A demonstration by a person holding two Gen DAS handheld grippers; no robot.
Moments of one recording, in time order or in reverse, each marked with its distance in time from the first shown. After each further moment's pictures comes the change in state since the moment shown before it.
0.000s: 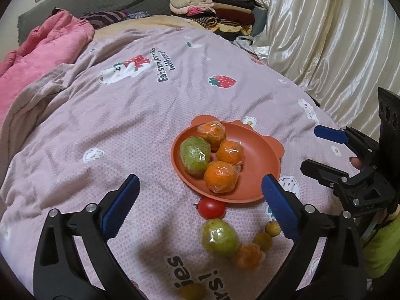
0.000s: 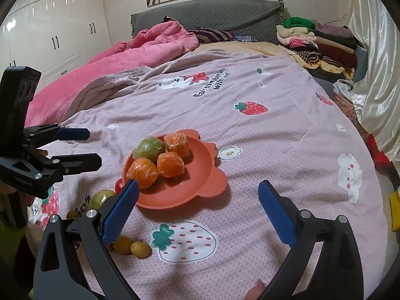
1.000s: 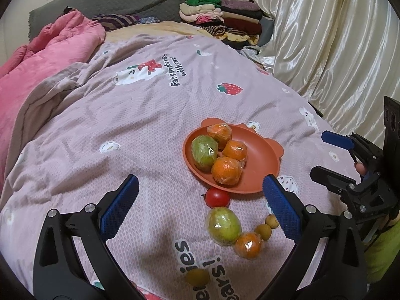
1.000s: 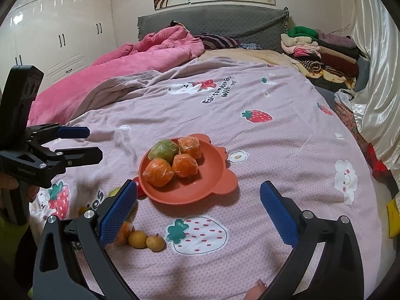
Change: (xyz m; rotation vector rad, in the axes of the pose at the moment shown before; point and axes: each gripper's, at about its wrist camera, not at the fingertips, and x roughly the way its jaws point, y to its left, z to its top) left arm -0.025 0.010 -0.012 -0.042 -0.044 0.018; right arm -0.021 0.022 -0.002 -0.039 -0.030 0.001
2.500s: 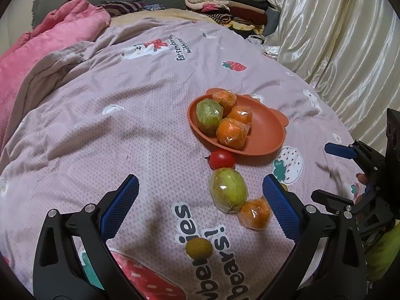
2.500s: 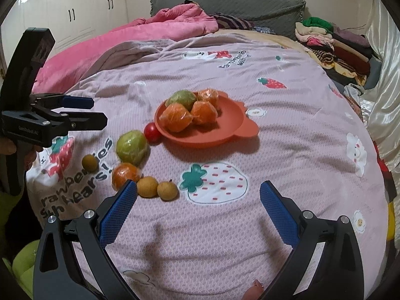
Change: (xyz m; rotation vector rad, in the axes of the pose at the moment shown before) left arm 0.002 0.004 -0.042 -0.035 0.066 0.009; right arm 0.004 0.021 -0.053 -0.080 0.130 0.027
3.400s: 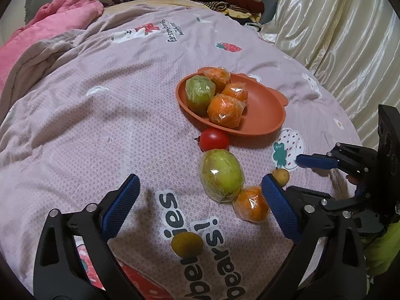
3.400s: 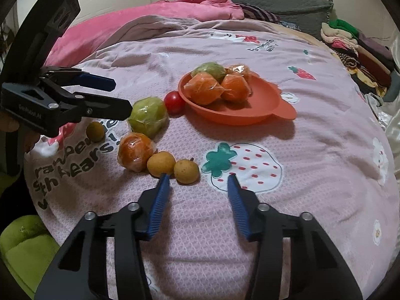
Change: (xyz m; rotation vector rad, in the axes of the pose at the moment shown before) left arm 0.024 -0.011 -0.012 0.012 0.067 -0.016; right arm 0.036 0.018 -0.012 -0.120 0.078 0.078
